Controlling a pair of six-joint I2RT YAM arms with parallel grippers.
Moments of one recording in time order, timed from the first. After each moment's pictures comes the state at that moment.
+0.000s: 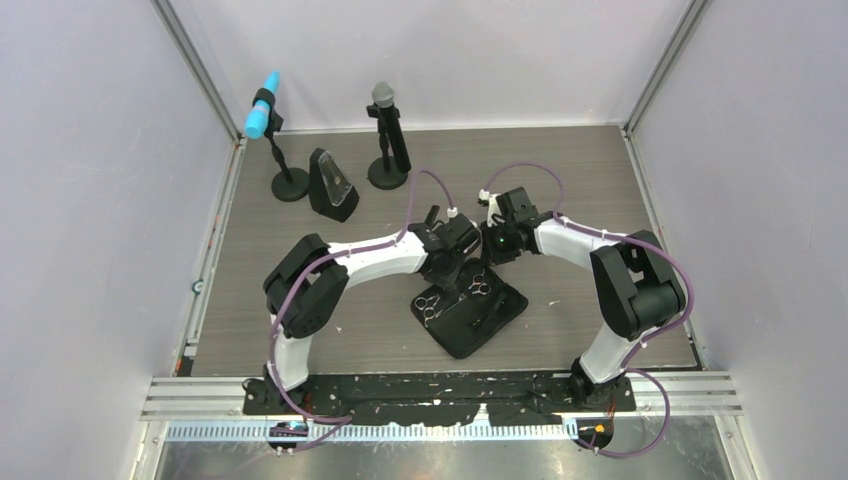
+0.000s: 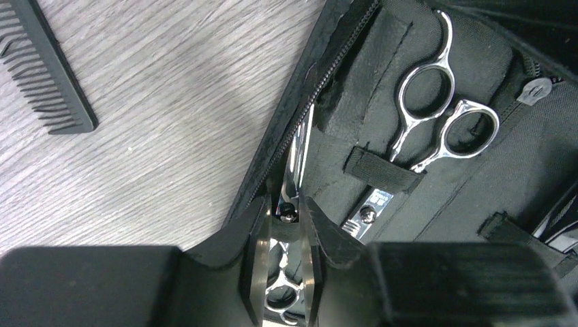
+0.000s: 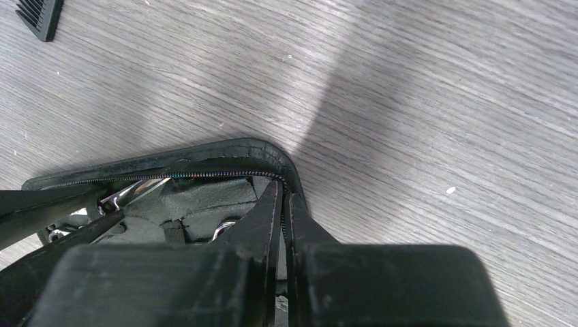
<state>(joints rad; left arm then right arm) -0.93 1.93 1.36 -0.59 -0.12 -0.45 0.40 1.70 0.95 -0.30 -0.23 0.14</state>
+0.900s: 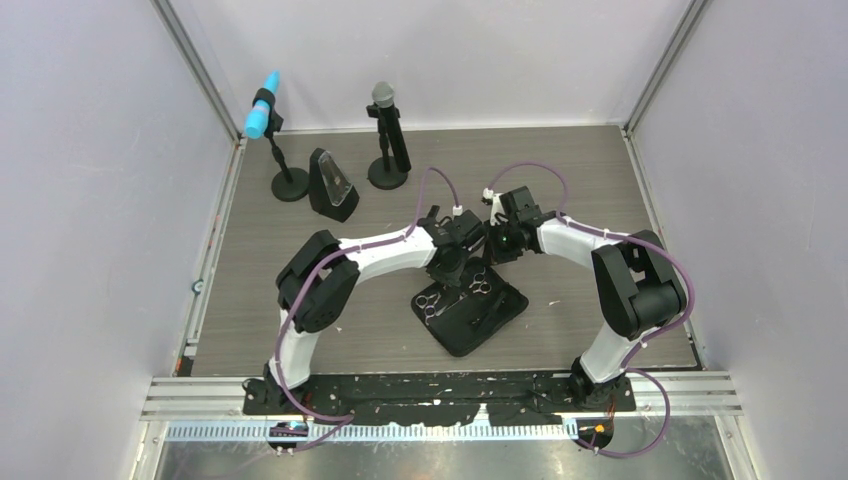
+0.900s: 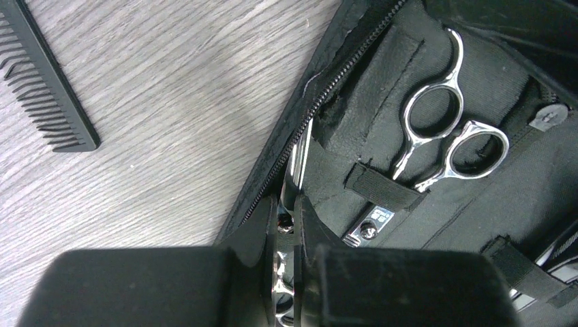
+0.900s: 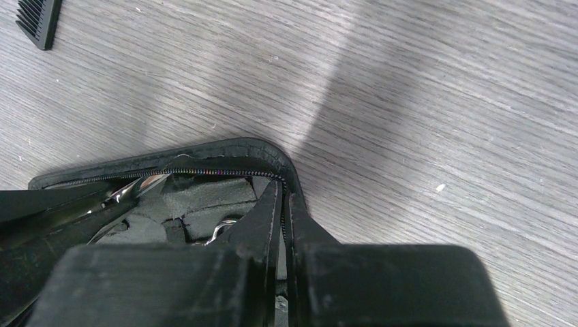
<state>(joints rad) -0.93 2.02 1.48 -0.68 -0.13 -0.45 0.38 1.70 0.95 -0.29 -0.24 0.15</state>
